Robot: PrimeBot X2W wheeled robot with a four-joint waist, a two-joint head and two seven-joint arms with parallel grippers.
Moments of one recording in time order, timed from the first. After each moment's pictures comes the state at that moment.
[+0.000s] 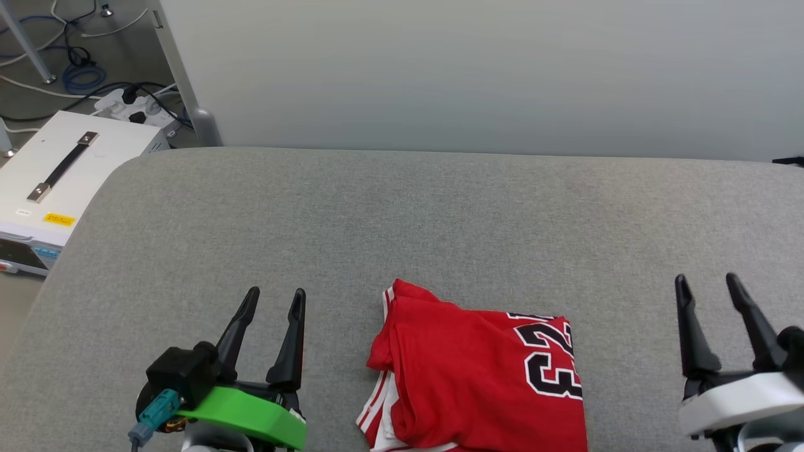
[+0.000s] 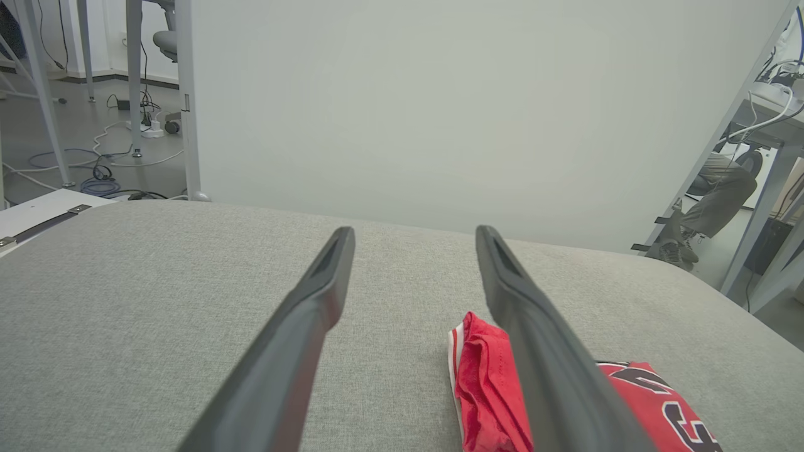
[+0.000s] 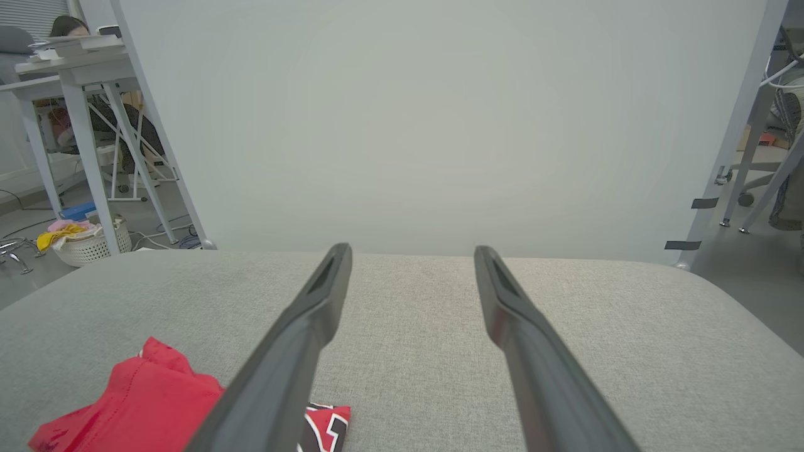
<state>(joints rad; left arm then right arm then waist) 0.00 0.23 -0.24 0.04 -0.47 -0.05 -0.26 0.07 -0.16 -0.06 -0.11 0.26 0.13 -0.11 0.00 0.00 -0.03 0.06</state>
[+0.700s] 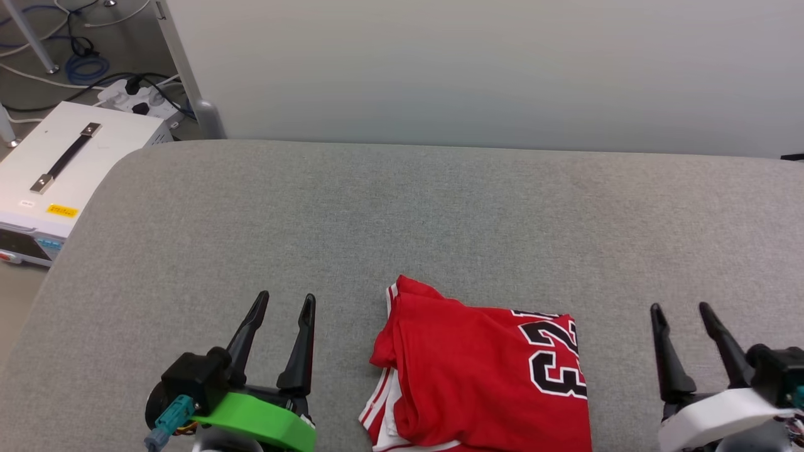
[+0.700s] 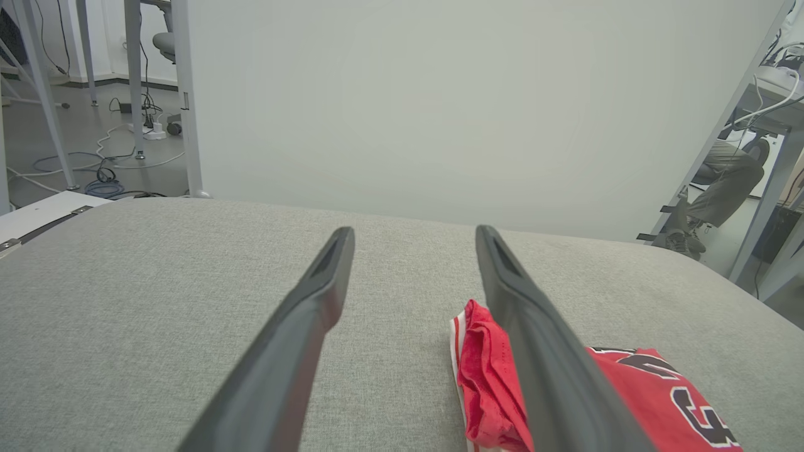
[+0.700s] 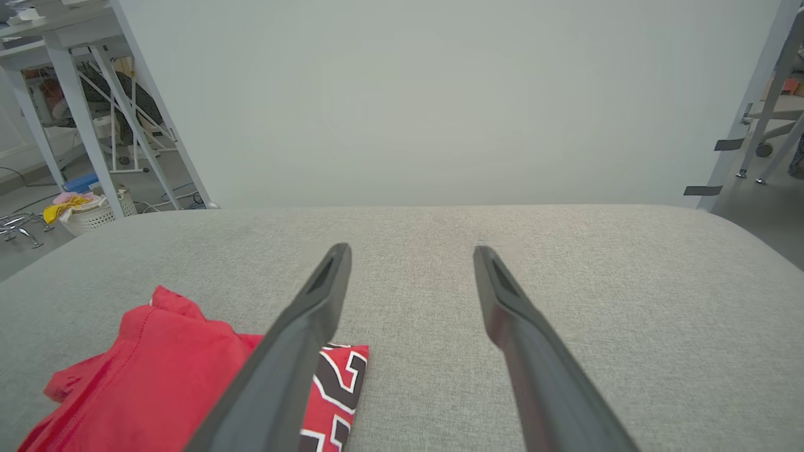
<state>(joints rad) 0.02 0.14 -0.17 0.06 -0.35 -0.12 -0.26 0.11 -0.11 -0.04 -0.06 0.24 0.13 -0.10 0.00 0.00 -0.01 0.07</state>
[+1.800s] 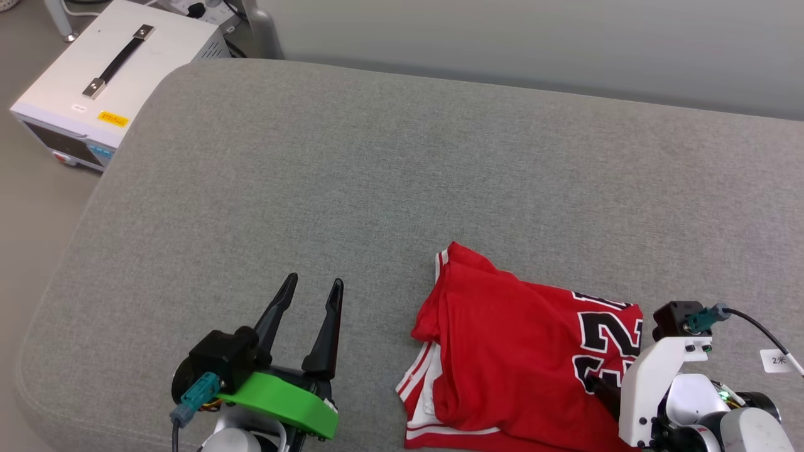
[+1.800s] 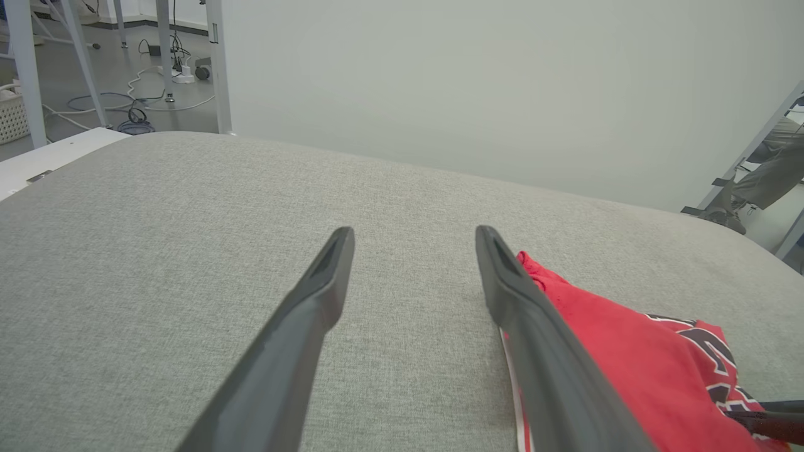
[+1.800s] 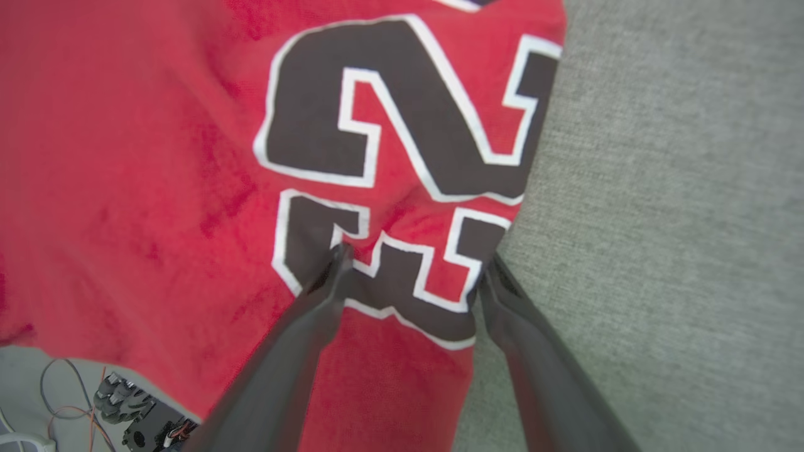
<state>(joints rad) -0.05 0.13 -0.24 0.11 -0.36 -0.13 -0.26 -0.05 -0.06 0.00 0.12 0.30 0.13 0.82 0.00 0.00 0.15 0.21</state>
